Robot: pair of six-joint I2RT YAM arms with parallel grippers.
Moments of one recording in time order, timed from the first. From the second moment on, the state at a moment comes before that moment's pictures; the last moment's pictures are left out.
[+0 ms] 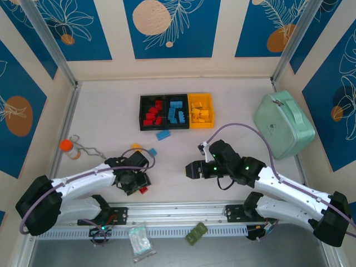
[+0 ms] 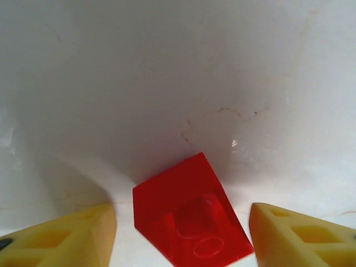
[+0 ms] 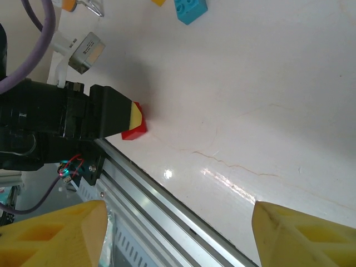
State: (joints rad) left arm -0.81 1.16 0.53 -0.74 0.12 -1.20; right arm 0.88 0.88 0.62 -0.51 -0.28 0.76
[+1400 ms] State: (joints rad) left arm -0.37 1.82 1.53 -0.79 0.07 -0.69; right arm 0.91 1.03 0.67 -0.37 -0.18 0.81
